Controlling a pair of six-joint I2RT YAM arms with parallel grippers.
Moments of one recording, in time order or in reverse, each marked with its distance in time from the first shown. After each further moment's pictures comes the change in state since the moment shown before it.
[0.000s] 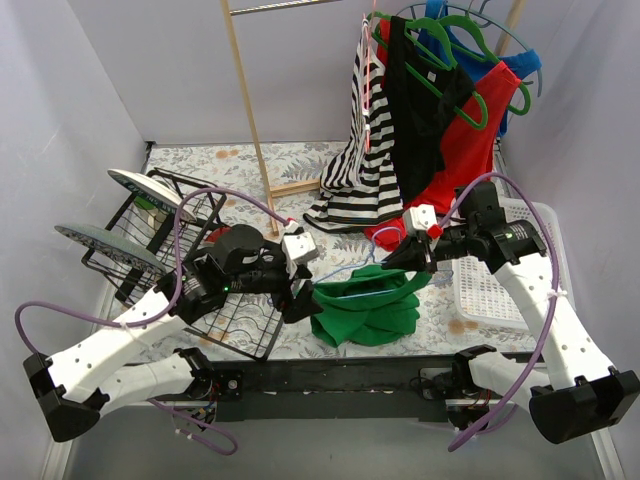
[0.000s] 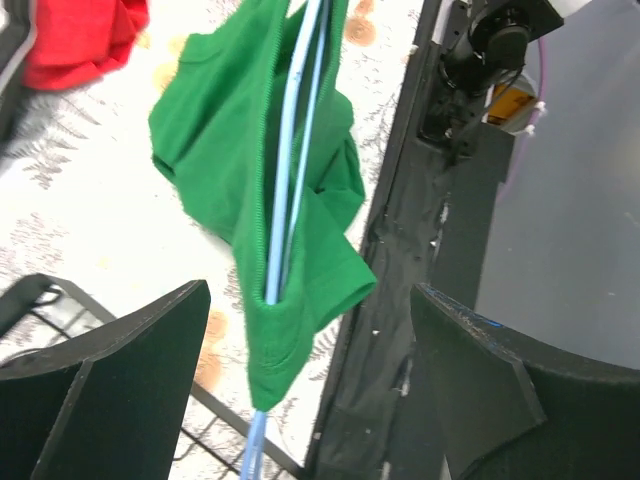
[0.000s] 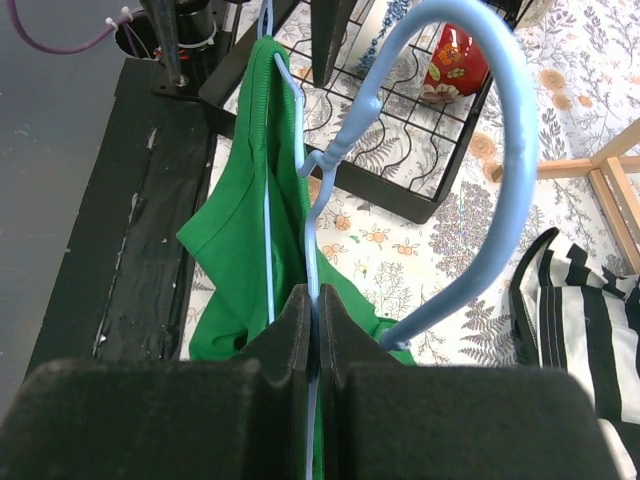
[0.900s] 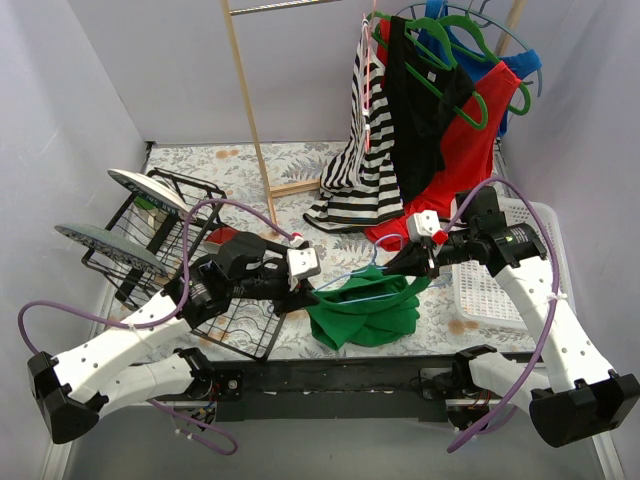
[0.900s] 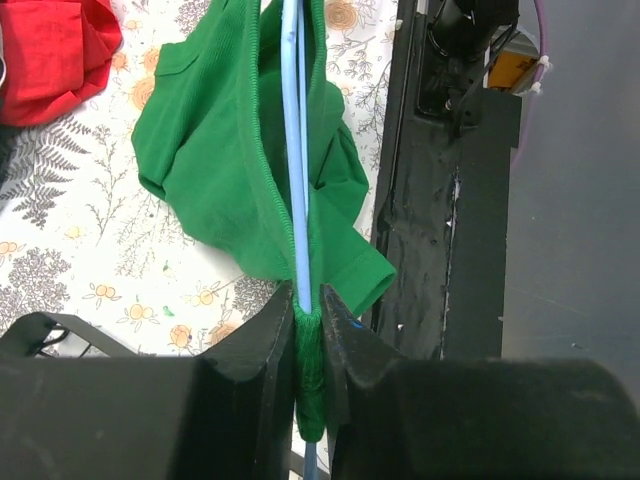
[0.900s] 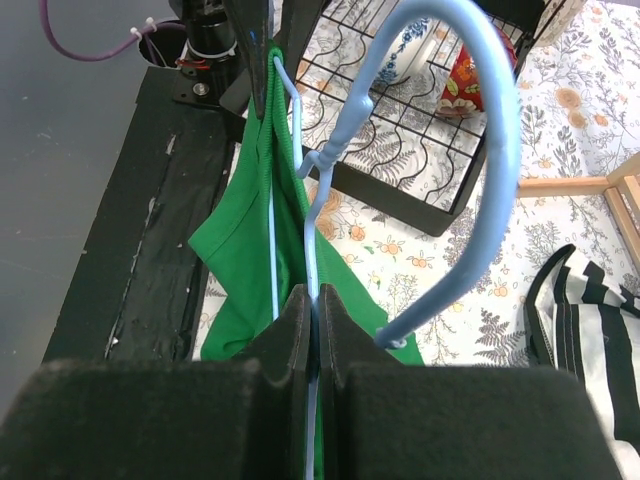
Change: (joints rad) left arm 0.002 -0.021 -0.103 0.090 0.073 0.146; right arm -0.006 -0.022 -0.031 -0.031 -0.053 -0.050
